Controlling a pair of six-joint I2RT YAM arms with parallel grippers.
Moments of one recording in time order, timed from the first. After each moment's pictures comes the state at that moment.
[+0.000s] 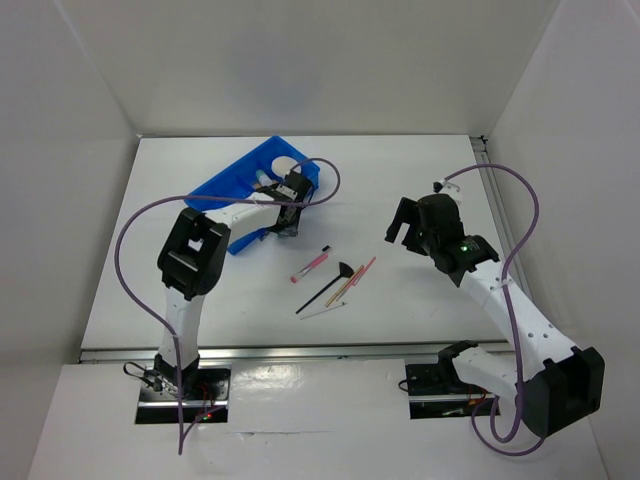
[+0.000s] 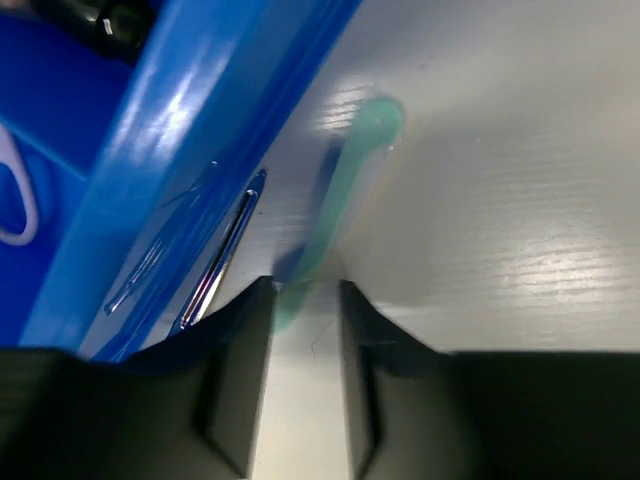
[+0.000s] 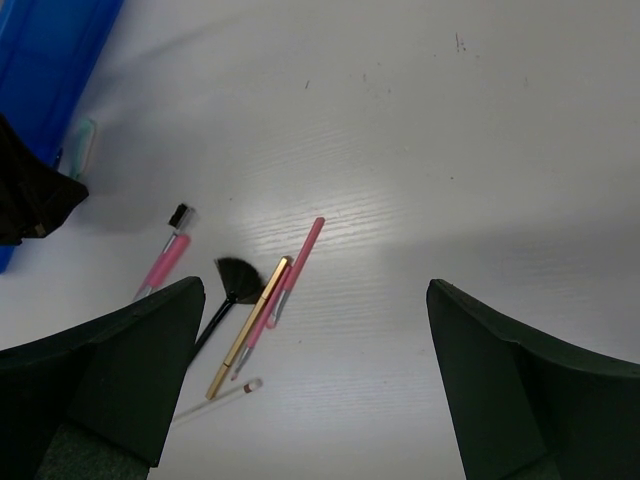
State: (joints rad) left arm -0.52 2.09 1.53 -0.55 -0.32 -0.29; right arm 0.36 1.05 0.89 -0.54 0.23 0.60
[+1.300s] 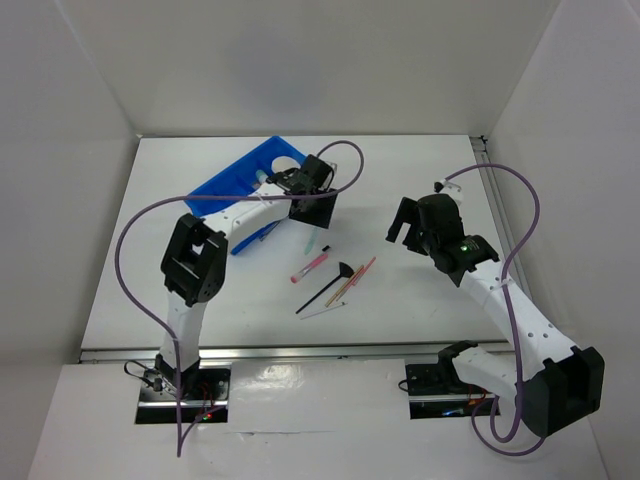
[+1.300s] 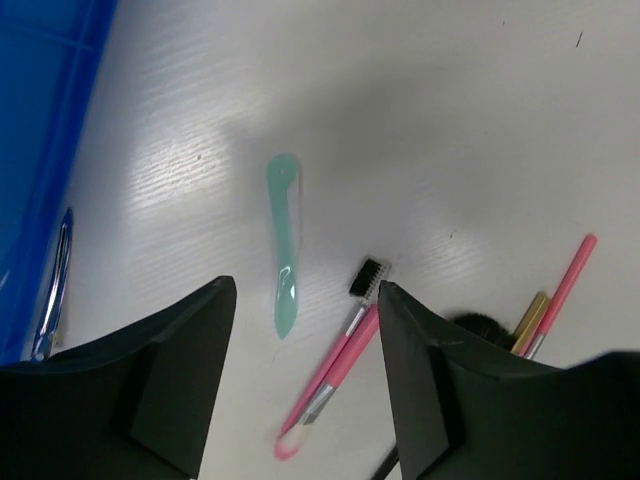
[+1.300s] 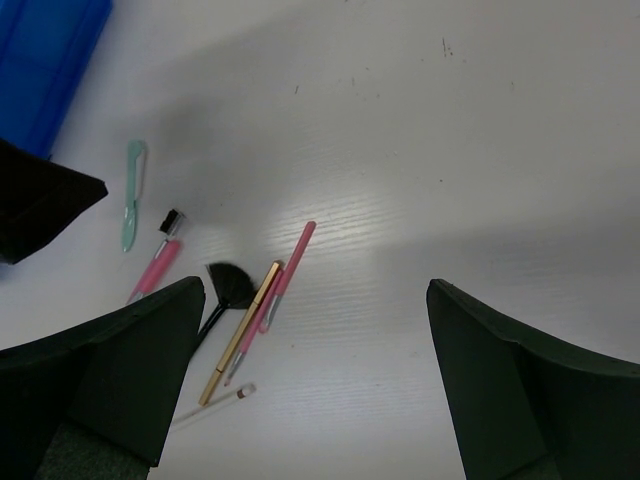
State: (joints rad) left arm -0.61 2.05 1.72 -0.66 -0.08 -0.29; right arm 0.36 1.05 0.89 -0.54 0.25 0.60
